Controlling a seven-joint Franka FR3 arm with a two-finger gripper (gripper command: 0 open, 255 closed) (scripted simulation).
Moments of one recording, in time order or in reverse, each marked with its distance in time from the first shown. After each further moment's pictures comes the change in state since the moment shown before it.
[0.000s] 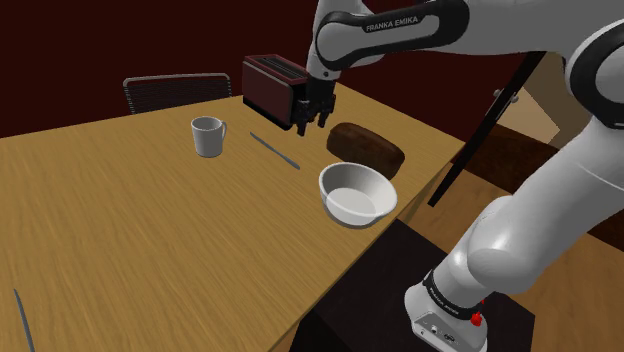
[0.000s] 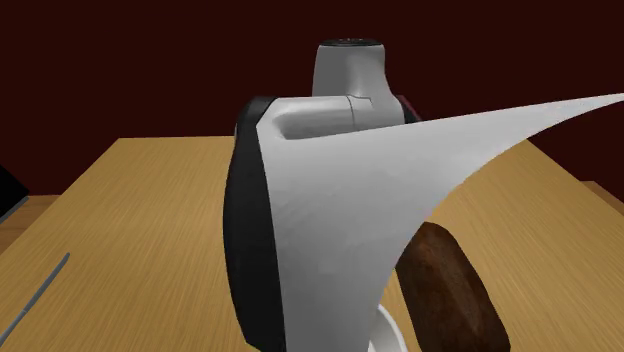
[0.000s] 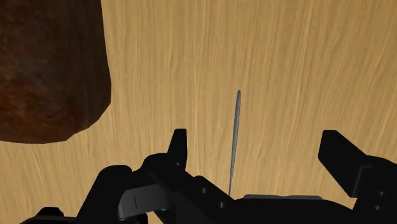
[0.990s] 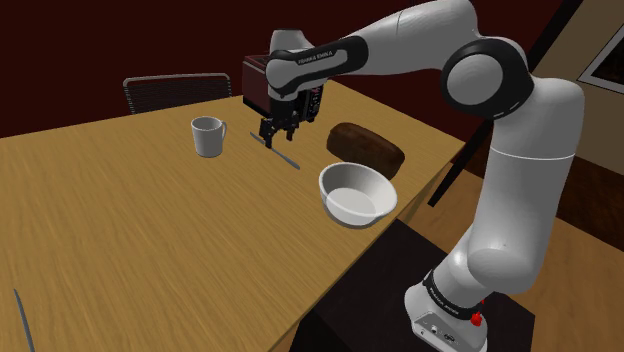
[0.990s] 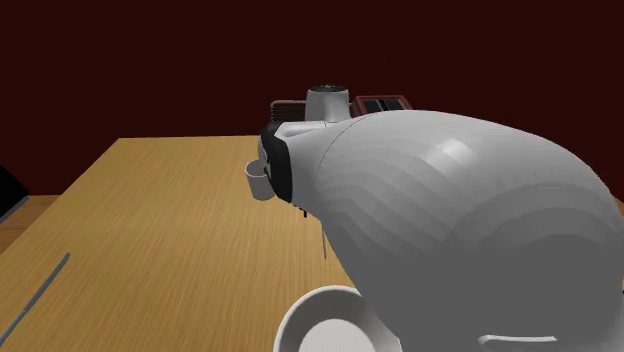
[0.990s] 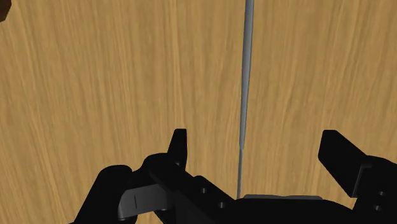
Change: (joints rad) arm 0.009 0.476 0.003 0.371 -0.003 0.043 0.048
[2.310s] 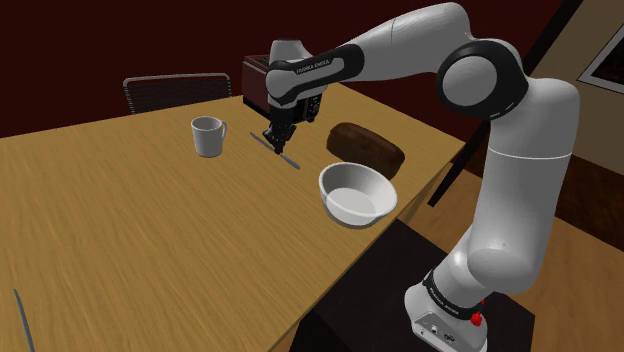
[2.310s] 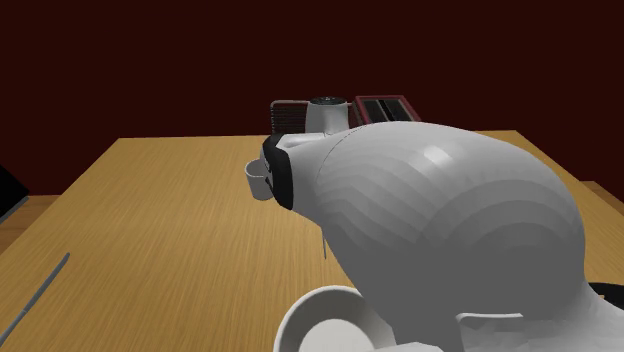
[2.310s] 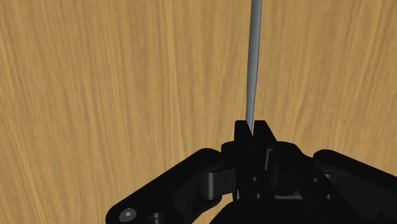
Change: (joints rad) arm 0.000 0.019 0.000 -0.032 0.000 0.051 0.000
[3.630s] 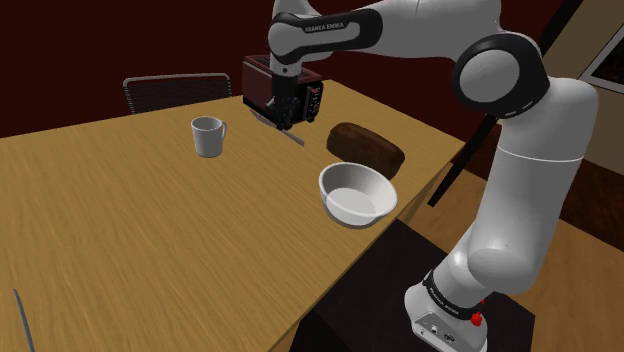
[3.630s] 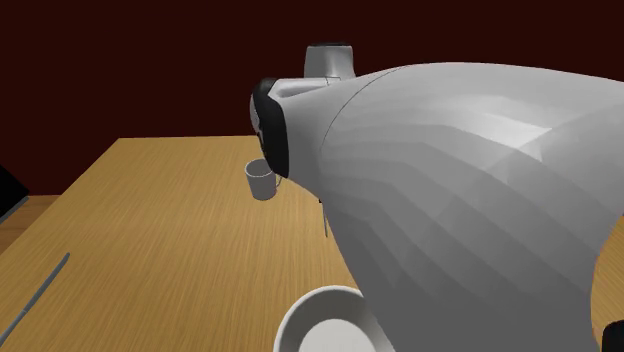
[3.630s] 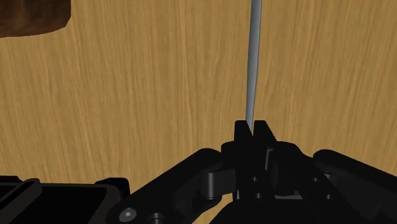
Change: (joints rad) arm 0.001 -0.072 0.001 0.141 0.002 -0.212 0.001
